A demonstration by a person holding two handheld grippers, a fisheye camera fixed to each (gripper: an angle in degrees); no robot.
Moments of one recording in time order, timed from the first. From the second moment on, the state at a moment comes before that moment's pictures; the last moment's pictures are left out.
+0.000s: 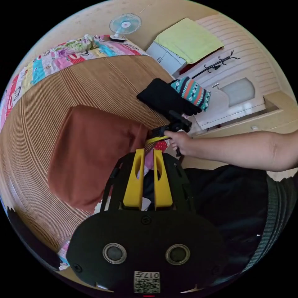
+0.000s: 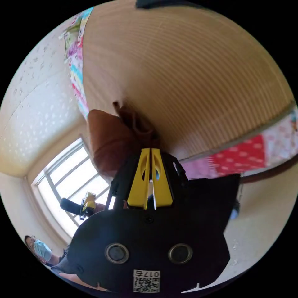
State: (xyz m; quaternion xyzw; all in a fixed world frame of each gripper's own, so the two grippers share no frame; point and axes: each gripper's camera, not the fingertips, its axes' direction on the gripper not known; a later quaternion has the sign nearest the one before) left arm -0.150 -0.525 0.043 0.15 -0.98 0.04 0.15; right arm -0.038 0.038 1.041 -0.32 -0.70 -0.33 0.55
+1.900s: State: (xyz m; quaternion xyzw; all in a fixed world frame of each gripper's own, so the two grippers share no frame) left arm 0.003 -0.744 0.095 -0.18 -0.89 -0.02 0.42; right arm 0.471 -0.124 0.889 0.03 -0.98 -0.20 0.06
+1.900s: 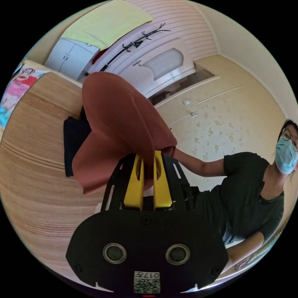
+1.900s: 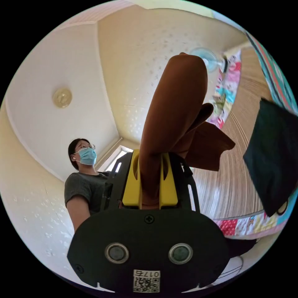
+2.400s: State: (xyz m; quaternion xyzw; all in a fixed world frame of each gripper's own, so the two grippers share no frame) left arm 0.189 -0.738 -0.001 0.24 -0.91 -0.17 0.30; right arm 0.337 -0.153 0.936 -0.25 -0.83 -0.02 0.50
